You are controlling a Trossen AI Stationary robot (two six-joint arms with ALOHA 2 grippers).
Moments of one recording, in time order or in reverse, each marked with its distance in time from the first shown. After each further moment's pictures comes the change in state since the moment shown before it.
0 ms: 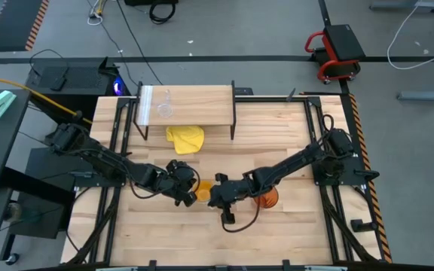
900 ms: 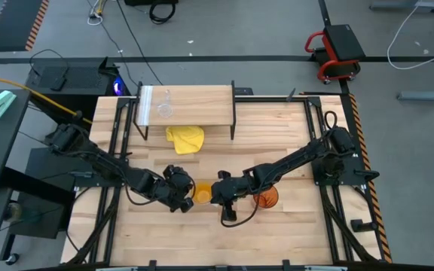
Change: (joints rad) left arm -0.103 -0.002 0.000 -0.032 -0.010 -0.087; right arm -0.045 -0.006 0.002 -0.117 0.009 0.012
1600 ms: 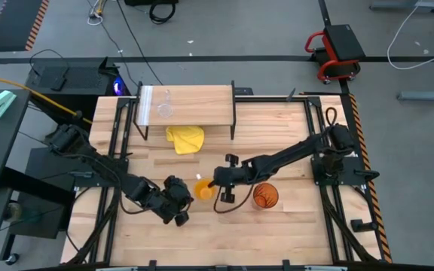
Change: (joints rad) left arm -0.080 0.003 0.002 0.075 0.023 0.008; right arm -0.057 -0.037 -0.009 -0.142 0.193 0.004
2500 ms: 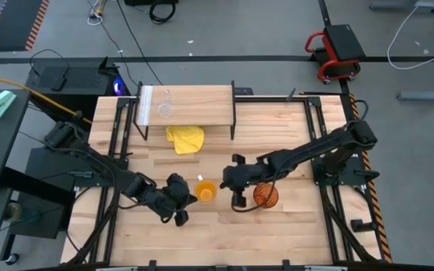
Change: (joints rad) left arm 0.004 -0.076 0.069 0.006 0.003 0.095; right arm 0.067 -0.220 0.005 -0.128 -0.083 0.032
